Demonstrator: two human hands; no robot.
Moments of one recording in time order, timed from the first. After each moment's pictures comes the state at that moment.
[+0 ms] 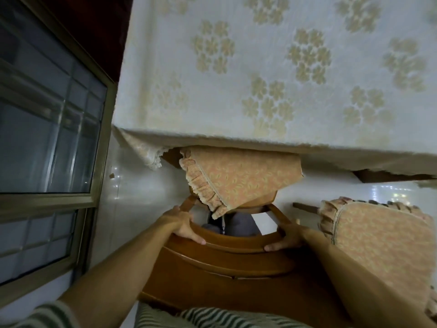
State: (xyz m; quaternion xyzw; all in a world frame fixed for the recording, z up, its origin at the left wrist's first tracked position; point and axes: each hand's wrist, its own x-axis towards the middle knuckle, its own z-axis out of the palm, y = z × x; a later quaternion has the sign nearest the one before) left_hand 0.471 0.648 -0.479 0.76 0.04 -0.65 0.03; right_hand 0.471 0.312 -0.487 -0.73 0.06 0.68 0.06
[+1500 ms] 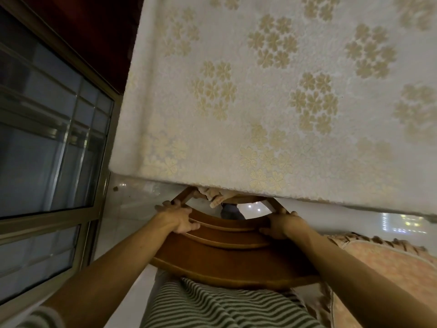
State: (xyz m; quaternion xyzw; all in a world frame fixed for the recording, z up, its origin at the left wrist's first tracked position) left_hand 0.610 0.649 -0.458 0.78 0.02 -0.62 -0.03; right_hand 0.630 0.345 -0.483 -0.79 -0.05 0.61 -0.07
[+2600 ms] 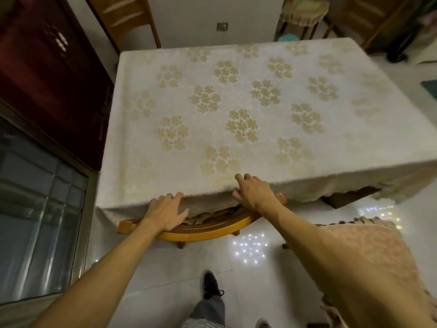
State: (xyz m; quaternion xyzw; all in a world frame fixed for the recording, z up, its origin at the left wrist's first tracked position) left_hand 0.596 0.624 -0.373 0.95 -0.13 -0.27 0.02; right_hand 0.600 0.350 -0.360 -0.98 -0.09 0.16 0.06
